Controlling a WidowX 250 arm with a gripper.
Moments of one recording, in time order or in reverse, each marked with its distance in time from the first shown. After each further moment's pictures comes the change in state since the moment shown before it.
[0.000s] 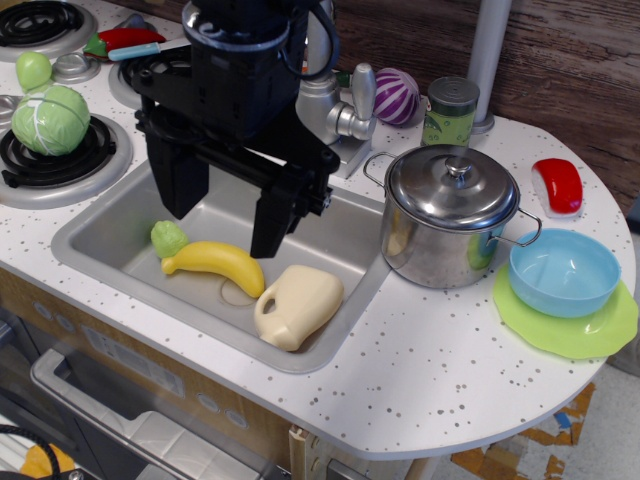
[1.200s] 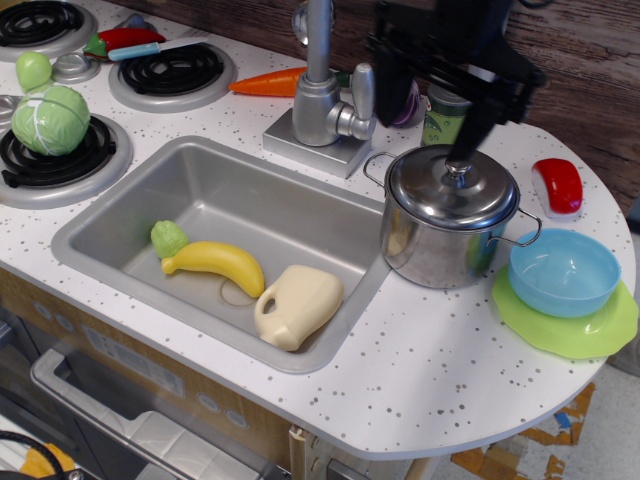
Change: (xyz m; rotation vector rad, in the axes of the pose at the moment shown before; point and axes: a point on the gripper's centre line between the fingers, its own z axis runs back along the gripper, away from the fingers) arm 0.141 -0.066 -0.004 0.001 -0.080 -0.103
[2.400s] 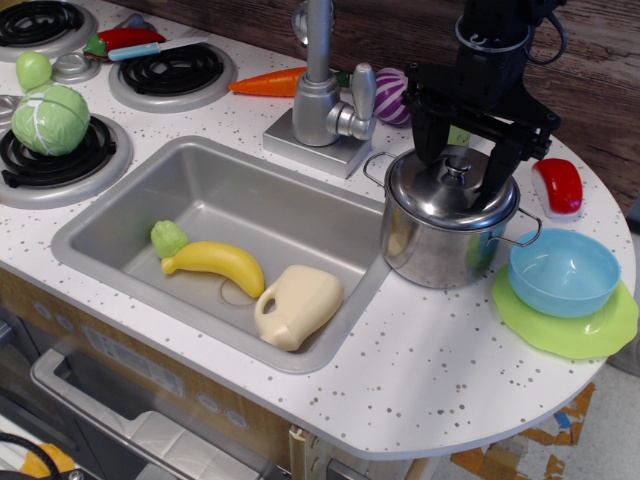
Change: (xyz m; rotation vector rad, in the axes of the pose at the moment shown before) arm 0.023 -0.017 -0.044 -0.113 -0.106 -0.019
